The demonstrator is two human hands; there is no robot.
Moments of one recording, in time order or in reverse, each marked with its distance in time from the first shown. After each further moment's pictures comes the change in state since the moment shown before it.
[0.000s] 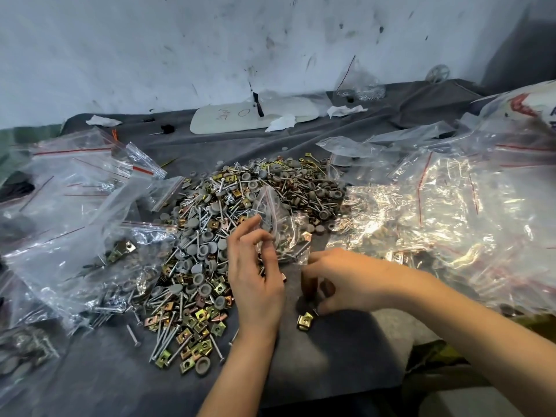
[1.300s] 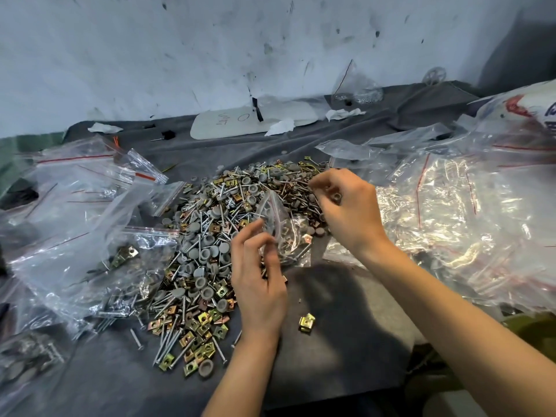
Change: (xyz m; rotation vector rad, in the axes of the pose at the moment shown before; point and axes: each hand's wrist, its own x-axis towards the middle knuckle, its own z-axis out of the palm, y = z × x) left_hand 0.000 0.002 0.000 -0.027 -0.011 0.034; right_hand 0.034 0.014 -0.023 0.392 1.107 0.278
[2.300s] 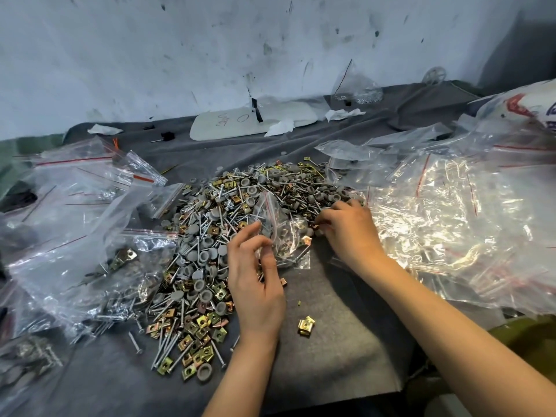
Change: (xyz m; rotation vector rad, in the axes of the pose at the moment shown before) left_hand 0.000 -0.002 -0.001 0.011 -0.009 -0.037; right_hand -0.009 0.050 0.017 -0.562 -0.335 0.088
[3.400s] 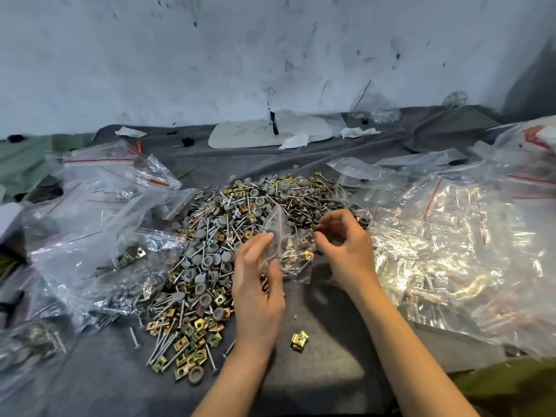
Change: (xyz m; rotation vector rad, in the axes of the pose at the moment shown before) left_hand -0.002 0.005 0.001 0.059 -0.041 0.018; right_hand -0.017 -0.015 -0.001 0.981 0.195 0.023
